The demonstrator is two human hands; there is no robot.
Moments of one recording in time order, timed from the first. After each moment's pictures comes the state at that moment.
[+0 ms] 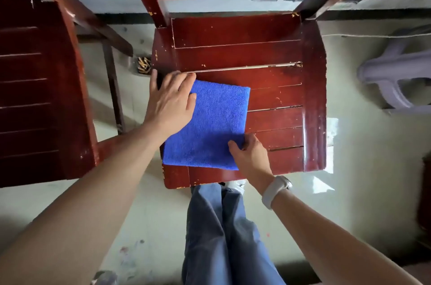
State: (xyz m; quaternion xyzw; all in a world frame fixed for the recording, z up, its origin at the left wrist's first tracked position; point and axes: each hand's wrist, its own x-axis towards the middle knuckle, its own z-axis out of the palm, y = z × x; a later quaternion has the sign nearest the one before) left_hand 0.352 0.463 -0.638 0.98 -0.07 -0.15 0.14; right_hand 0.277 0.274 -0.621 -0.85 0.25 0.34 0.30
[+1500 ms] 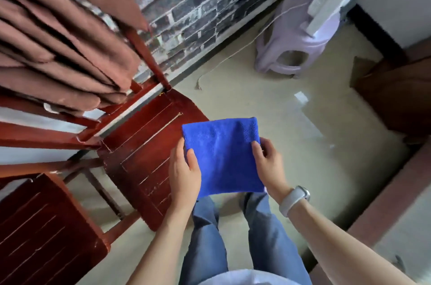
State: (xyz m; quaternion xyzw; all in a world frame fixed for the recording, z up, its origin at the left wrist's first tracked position) left_hand 0.291 0.234 -0.407 0.90 0.01 -0.15 0.41; right_hand 0.224 0.079 -0.414 -0.70 0.45 0.00 0.56
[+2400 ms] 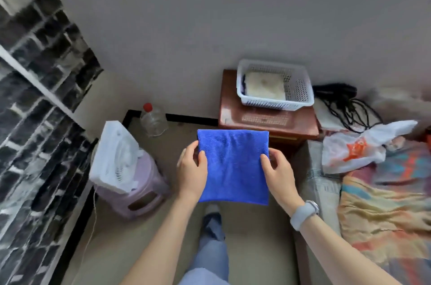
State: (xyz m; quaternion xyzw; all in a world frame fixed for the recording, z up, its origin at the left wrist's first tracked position) left_hand 0.208 -0.458 -0.270 0.77 -0.38 -0.25 0.44; right_hand 0.025 -0.500 -0.260 -0.60 0.61 -0.32 0.40
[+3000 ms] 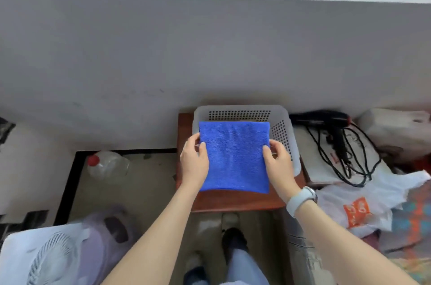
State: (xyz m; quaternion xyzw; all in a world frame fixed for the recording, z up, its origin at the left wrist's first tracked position) left_hand 0.162 -0.846 -0.304 0.75 -0.38 -0.36 0.40; right_hand -0.018 -0.857 -0.289 -0.48 0.68 -0.35 0.43
